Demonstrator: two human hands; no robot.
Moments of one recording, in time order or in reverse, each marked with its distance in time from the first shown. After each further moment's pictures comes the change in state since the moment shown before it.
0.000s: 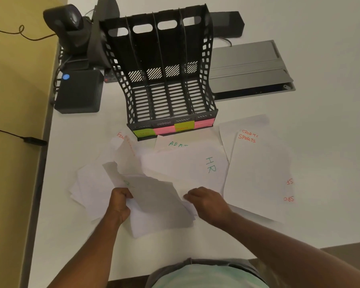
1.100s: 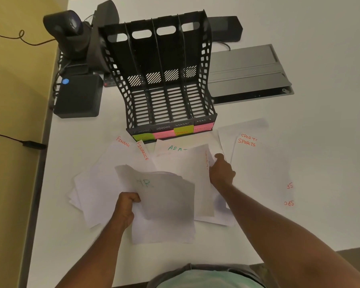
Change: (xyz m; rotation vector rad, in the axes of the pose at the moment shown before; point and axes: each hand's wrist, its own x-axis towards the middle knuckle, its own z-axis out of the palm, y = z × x) left_hand 0.005 -0.009 0.012 0.138 0.030 -0.027; right_hand 0.083 0.062 -0.024 0.319 0.071 1.111
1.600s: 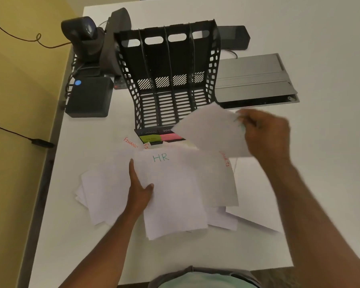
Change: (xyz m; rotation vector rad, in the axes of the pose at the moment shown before) left_hand -0.019 0.016 0.026 0.511 -0.030 0.561; right_hand -0.062 -0.074 -0.182 0.240 0.432 -0.531
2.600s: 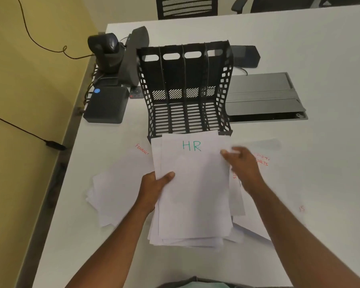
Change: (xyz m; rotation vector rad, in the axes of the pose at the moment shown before) left_hand -0.006 0.056 0.003 -0.436 -0.067 -0.109; right_hand -0.029 0.048 0.078 0.406 -0.318 0.493
